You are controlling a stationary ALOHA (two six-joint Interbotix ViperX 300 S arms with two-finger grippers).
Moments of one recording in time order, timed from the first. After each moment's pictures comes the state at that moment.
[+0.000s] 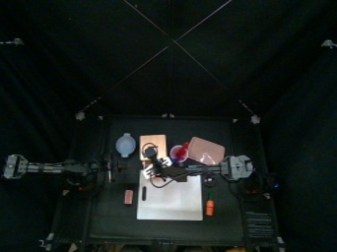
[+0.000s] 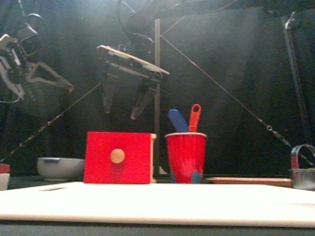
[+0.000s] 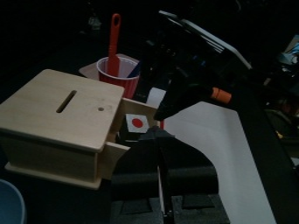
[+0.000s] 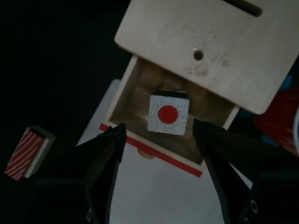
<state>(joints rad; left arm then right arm) 0.12 -0.87 1.40 -0.22 -0.37 -0.01 -0.01 0.53 -0.40 -0.40 1.17 1.16</state>
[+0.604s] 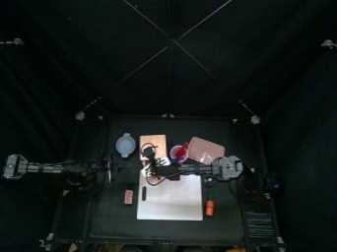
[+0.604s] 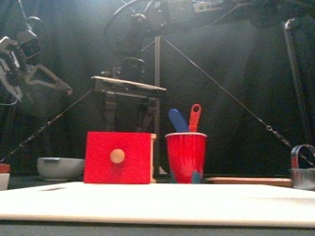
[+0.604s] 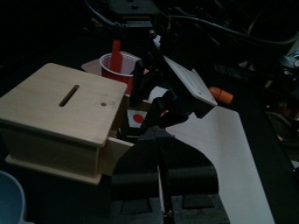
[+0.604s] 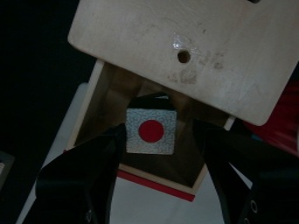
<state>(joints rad) 0.11 -0.87 1.40 -0.24 -0.38 -0.01 -0.03 0.58 -0.40 -0.41 1.20 1.16</state>
